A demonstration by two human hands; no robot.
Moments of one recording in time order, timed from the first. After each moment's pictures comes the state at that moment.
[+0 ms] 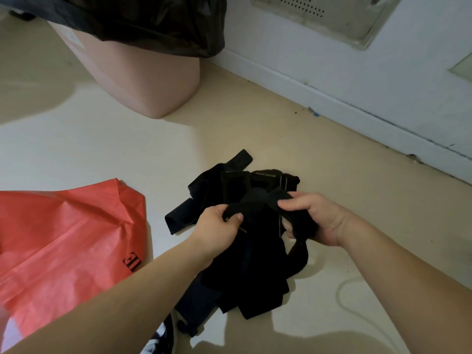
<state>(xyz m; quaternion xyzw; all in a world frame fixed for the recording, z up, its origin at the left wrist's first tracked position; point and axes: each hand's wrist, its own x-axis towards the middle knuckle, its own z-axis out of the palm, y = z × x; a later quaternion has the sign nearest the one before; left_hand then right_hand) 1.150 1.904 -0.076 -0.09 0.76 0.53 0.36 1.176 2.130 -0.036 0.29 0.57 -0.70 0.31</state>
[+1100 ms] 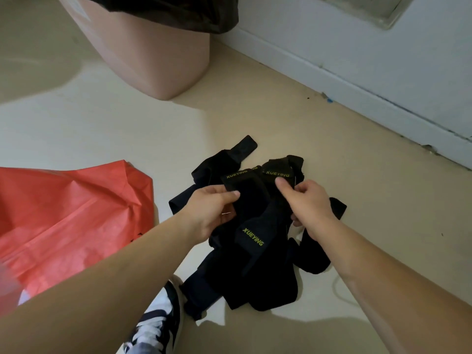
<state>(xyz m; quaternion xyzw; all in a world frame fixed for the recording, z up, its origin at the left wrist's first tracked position) 1.128 1.884 -0.094 -0.23 0.60 0.65 0.40 1.180 2.094 -0.083 0.40 0.77 -0.47 0.13</state>
